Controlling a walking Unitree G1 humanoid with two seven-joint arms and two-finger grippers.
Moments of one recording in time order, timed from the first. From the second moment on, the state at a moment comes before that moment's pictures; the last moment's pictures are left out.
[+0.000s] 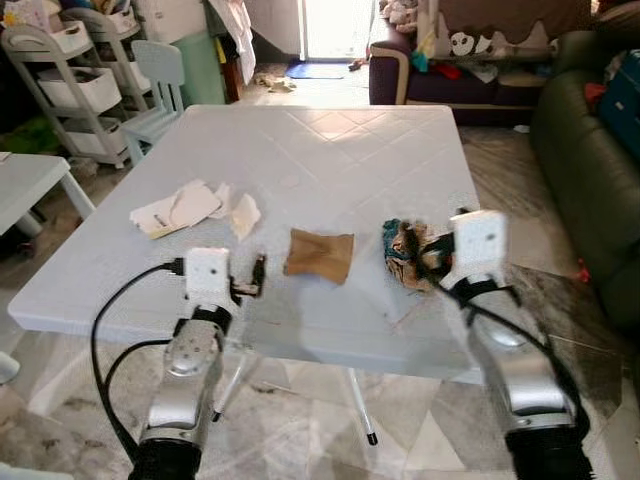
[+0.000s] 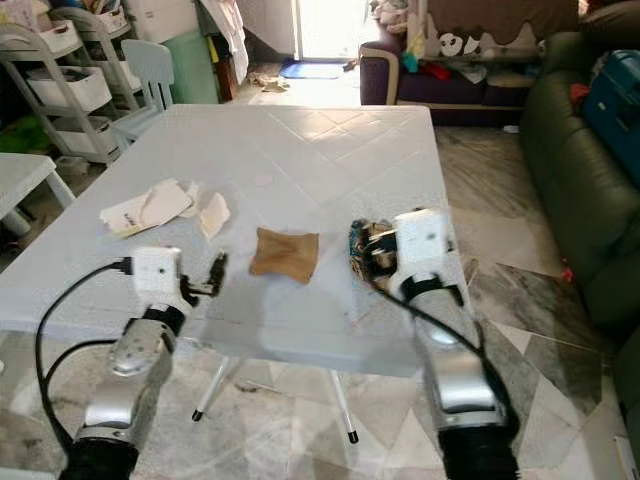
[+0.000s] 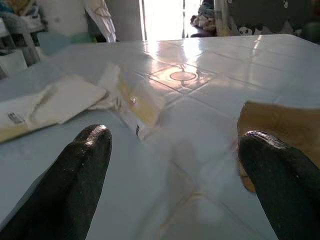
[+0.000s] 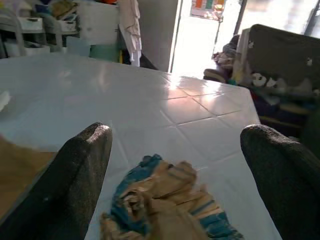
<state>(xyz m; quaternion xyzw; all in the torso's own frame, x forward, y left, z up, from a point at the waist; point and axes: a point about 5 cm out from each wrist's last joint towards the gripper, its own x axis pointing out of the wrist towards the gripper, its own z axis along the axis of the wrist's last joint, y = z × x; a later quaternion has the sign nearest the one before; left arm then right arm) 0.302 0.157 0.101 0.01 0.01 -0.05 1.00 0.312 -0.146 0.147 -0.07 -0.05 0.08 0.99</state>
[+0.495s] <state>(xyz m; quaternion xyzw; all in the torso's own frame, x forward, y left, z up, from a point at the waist) 0.302 0.156 0.103 0.01 0.01 -0.06 1.00 0.312 -0.146 0.146 -0.08 -0.05 0.09 0.99</state>
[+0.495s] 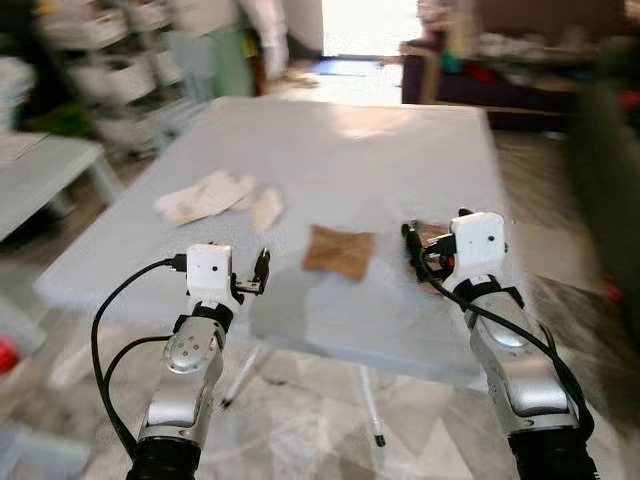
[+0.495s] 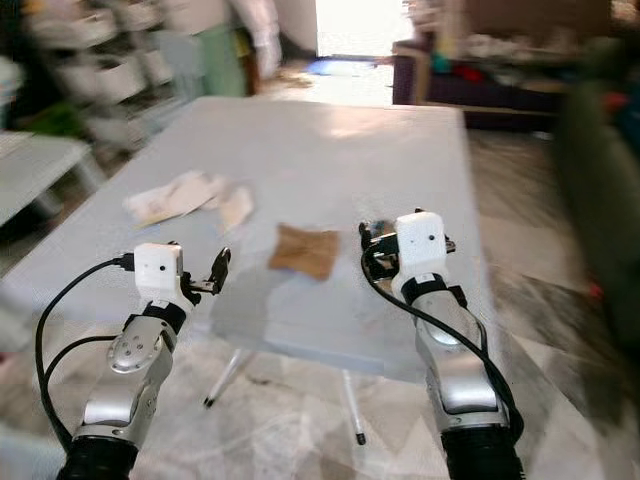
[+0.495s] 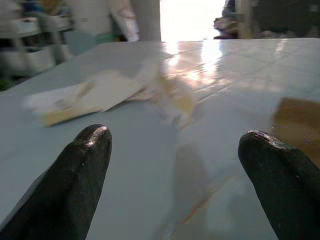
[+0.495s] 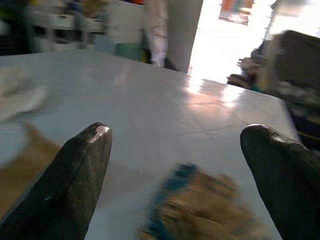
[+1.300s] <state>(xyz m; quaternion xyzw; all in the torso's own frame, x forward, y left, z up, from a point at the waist) 0.299 0.154 0.100 0.02 0.01 -0.06 1.00 0.312 -0.139 0.141 -0.07 -0.04 0.10 0.99</state>
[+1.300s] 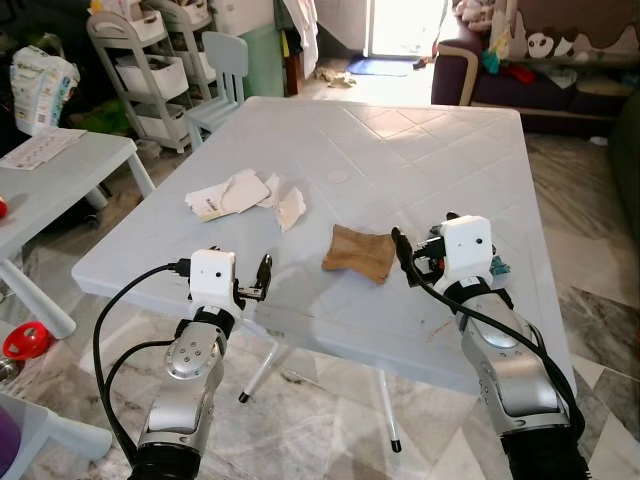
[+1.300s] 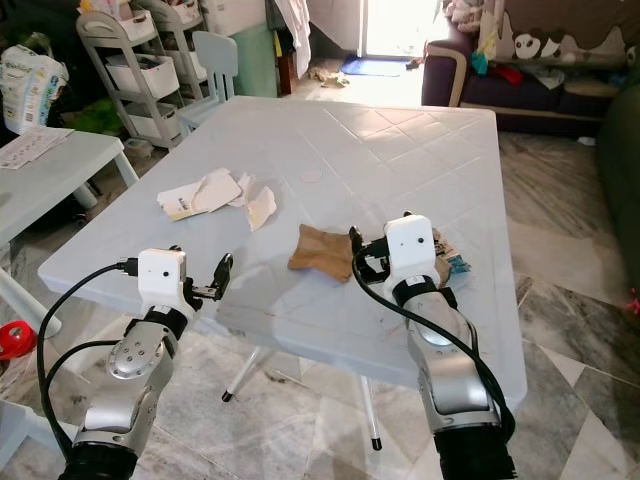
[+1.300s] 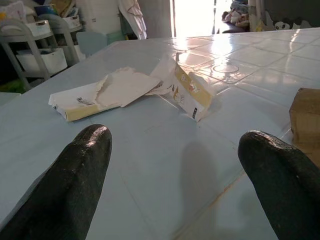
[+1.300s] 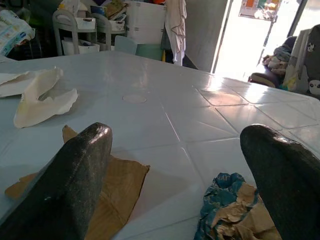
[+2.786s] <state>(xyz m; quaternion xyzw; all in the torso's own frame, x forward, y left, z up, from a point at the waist) 0.283 0.157 0.099 0.01 0.01 -0.07 1.00 0.329 -0.102 0.091 -0.19 0.03 0.28 0.94</state>
